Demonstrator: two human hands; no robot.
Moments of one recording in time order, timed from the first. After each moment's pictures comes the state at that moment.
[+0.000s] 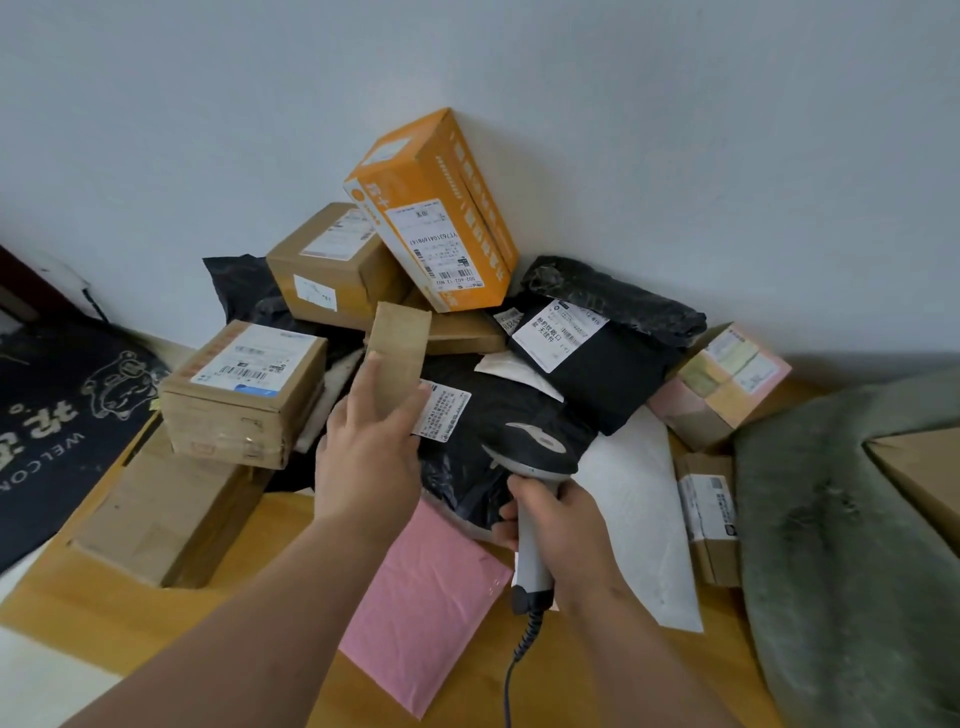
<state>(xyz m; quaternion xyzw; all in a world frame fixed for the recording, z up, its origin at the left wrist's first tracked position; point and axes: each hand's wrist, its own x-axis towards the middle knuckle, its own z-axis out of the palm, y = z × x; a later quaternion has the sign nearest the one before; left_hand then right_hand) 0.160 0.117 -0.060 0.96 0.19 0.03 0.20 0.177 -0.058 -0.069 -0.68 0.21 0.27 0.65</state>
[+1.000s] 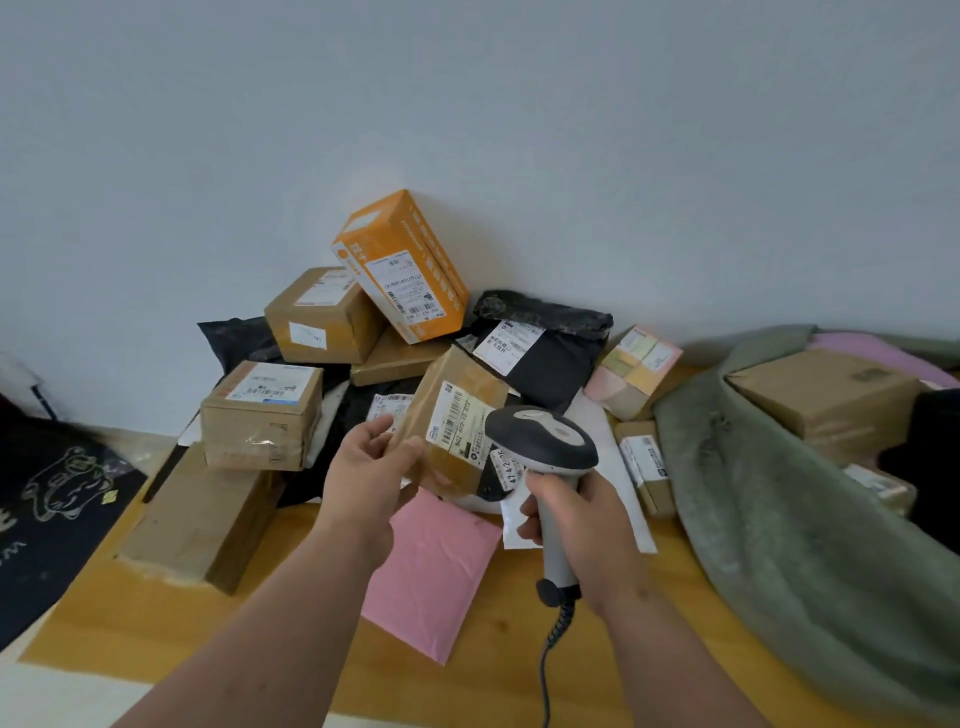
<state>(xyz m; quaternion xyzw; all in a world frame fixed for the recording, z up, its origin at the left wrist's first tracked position) 0.088 0.105 -0.008 0.57 0.31 0.01 0.76 0.073 -0.082 0.011 -0.73 0.13 0.13 0.66</state>
